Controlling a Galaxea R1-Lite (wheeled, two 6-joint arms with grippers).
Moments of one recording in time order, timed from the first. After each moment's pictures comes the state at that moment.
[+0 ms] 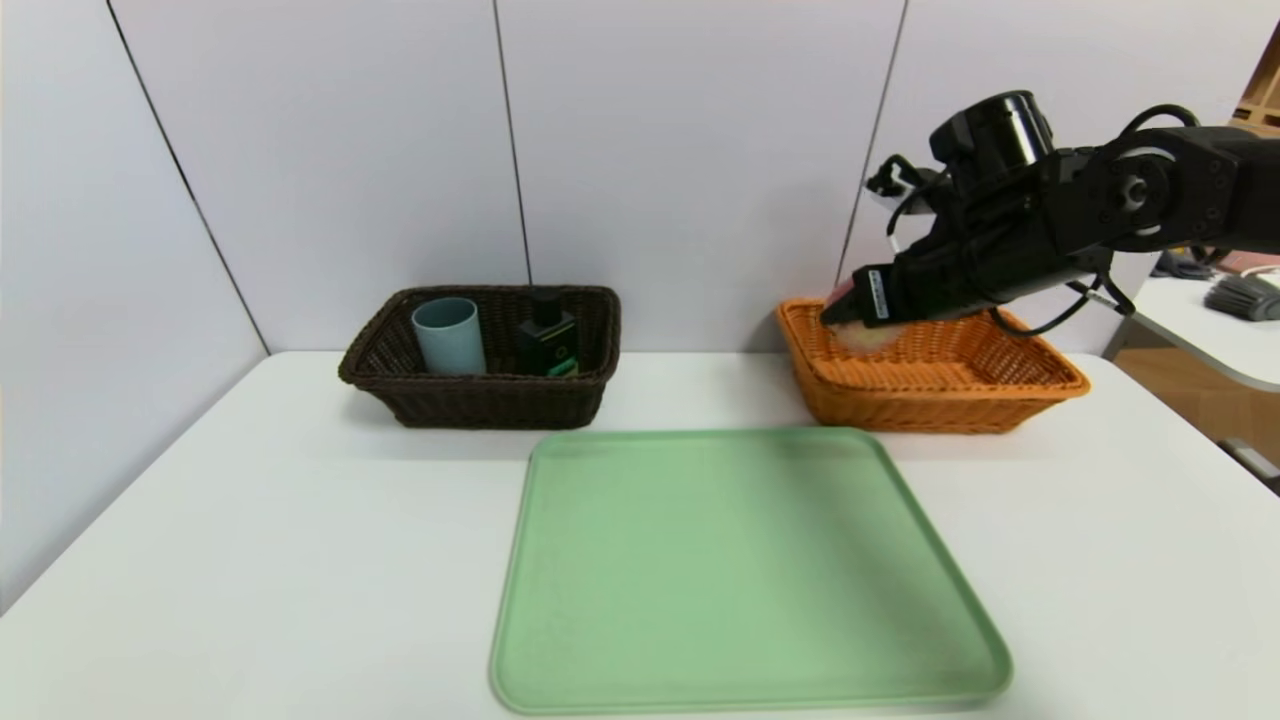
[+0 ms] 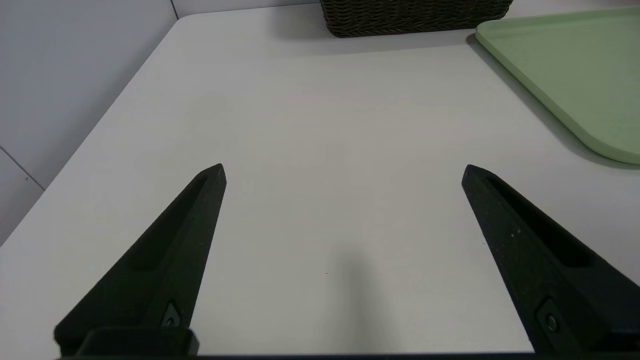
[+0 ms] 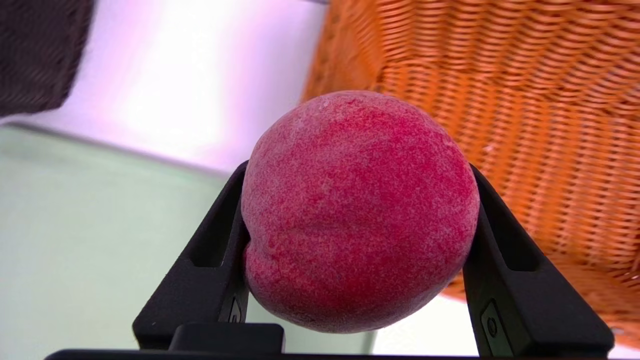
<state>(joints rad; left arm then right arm) 0.00 0.00 0.00 0.00 -0.03 0.05 0.25 2.00 -1.81 0.50 0.03 0.02</state>
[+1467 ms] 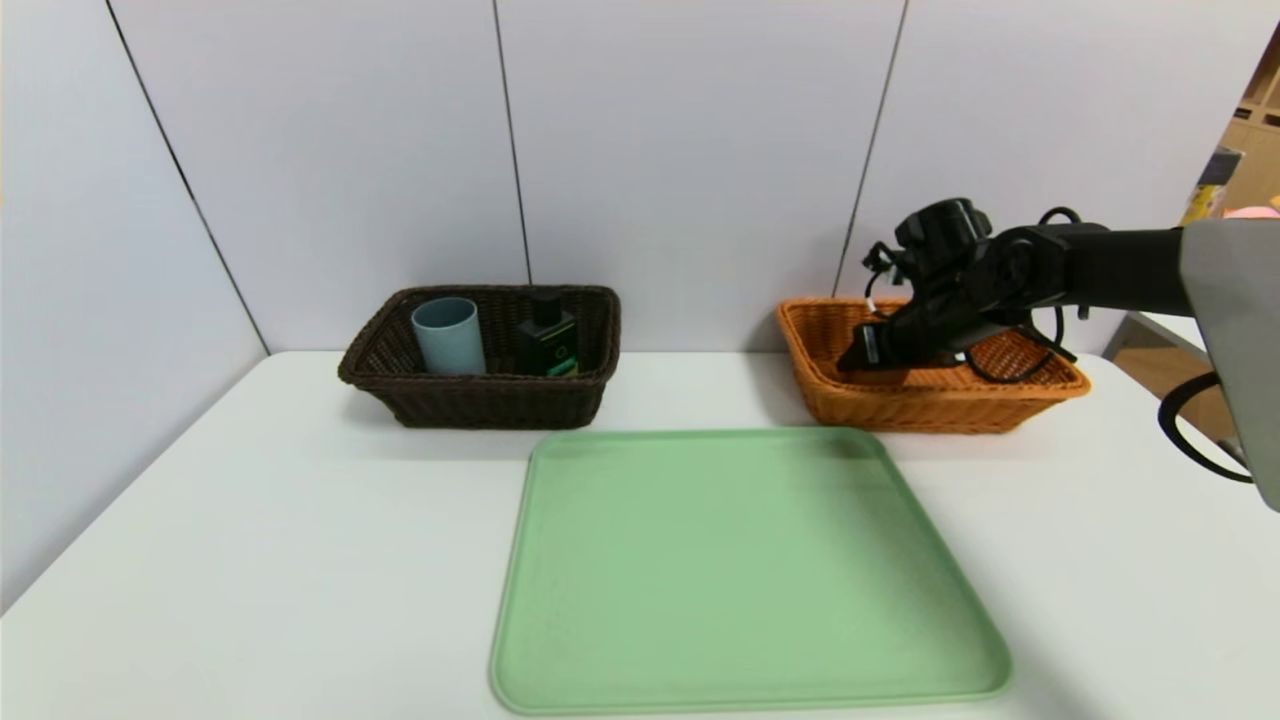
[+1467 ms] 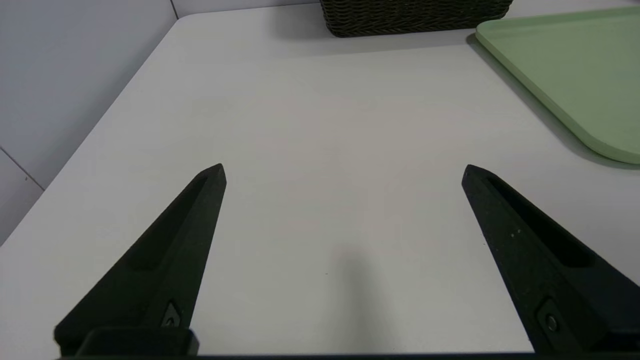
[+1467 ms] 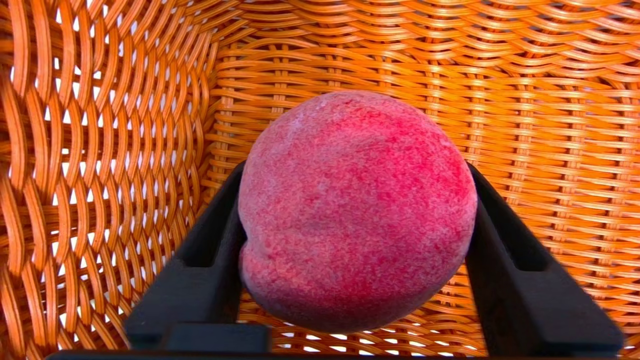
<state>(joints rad) 0.00 0.00 0.00 0.00 -0.03 0.05 0.14 2.28 -1.95 0.51 -0.02 0.03</state>
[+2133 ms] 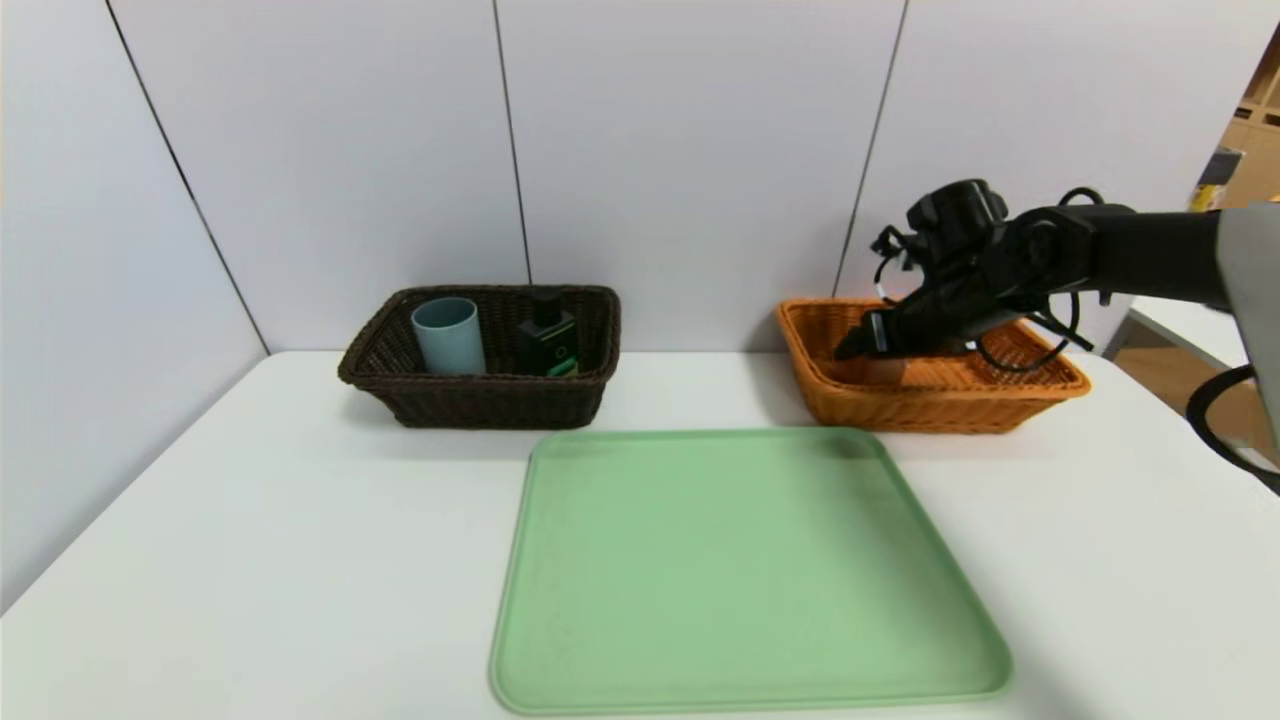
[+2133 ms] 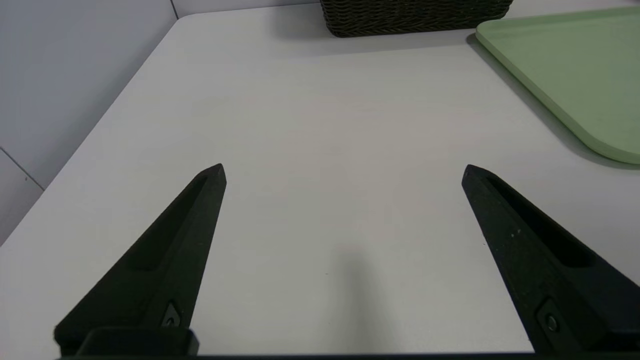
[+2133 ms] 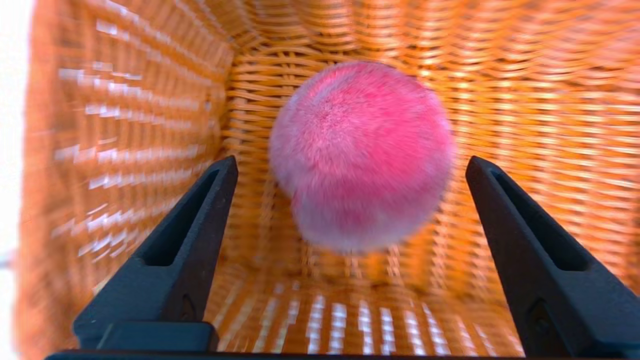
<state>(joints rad) 0.00 0.00 0.00 0.00 -0.03 0.05 0.14 2.23 -1.95 0.53 -0.02 0.03</state>
